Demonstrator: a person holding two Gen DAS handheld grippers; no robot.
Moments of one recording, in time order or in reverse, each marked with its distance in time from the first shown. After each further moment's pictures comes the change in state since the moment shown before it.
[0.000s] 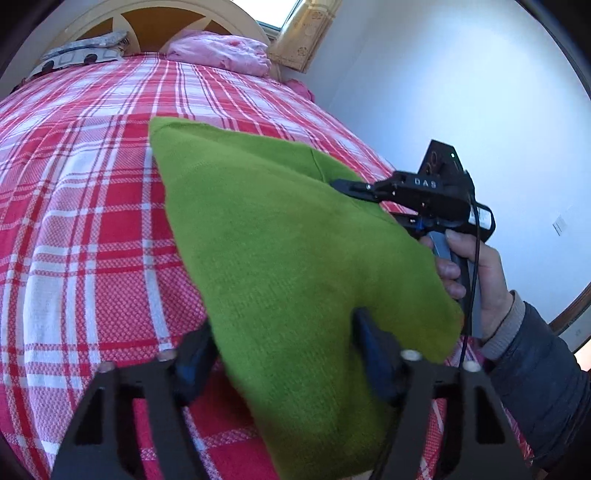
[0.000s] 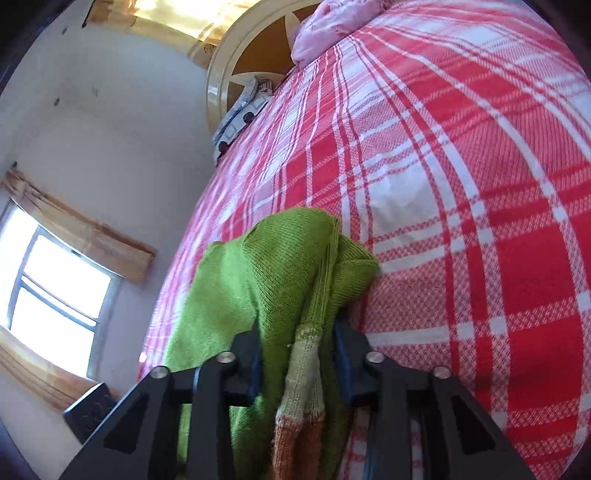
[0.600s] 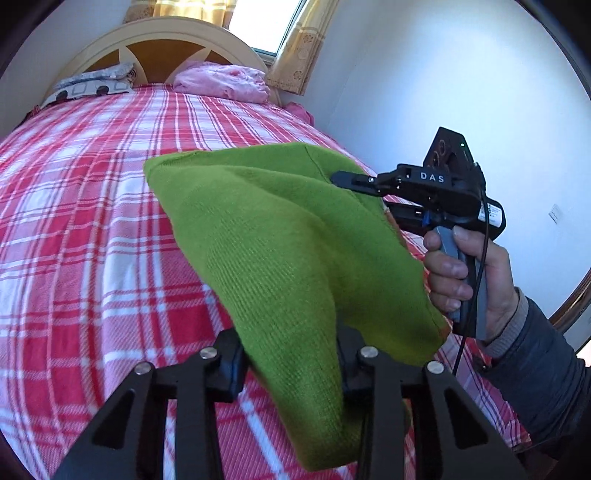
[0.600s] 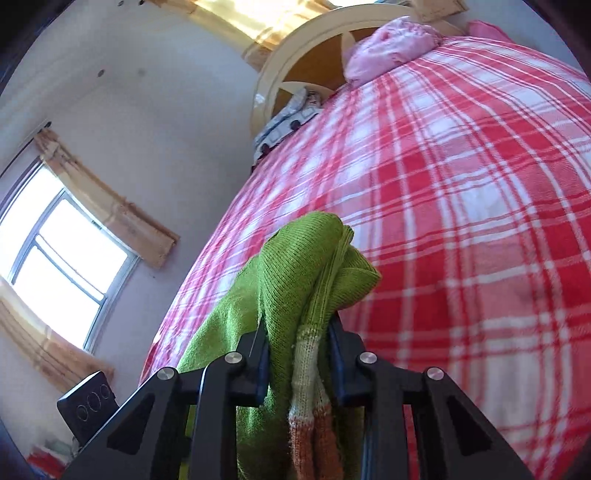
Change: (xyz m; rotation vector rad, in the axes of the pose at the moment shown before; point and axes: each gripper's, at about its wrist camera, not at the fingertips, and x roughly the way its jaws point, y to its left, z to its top) left arm -0.088 -0.019 -0.037 0.063 -0.083 0.061; right arm -0.035 0.103 -0.060 -0.152 -0.055 0.073
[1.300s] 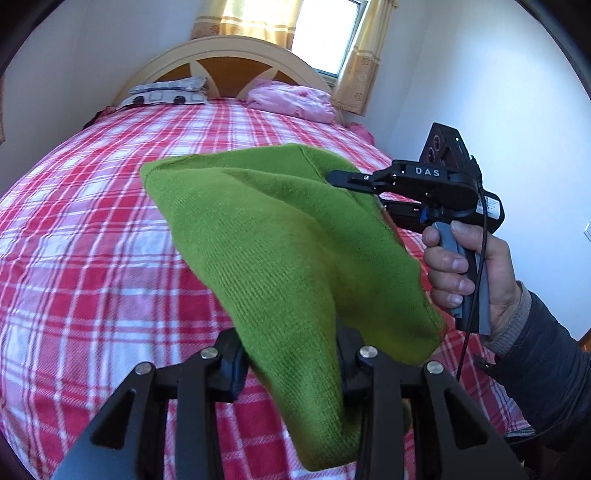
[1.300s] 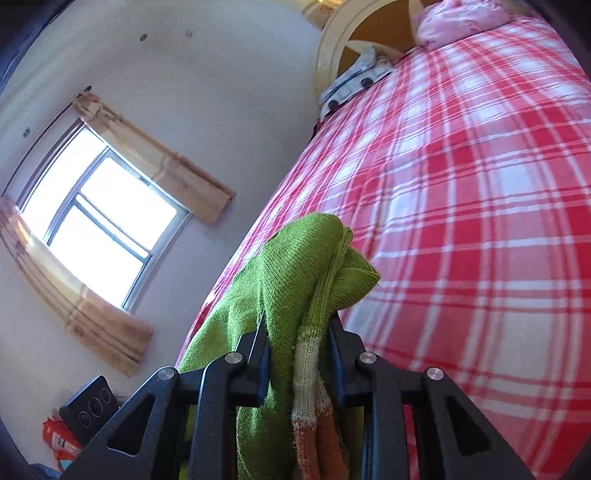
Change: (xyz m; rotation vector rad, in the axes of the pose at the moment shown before) left arm -0.102 0.048 -0.049 -0.084 -0.067 0.241; right arm 0.095 0.123 -0.057 -0.072 0.148 0.199
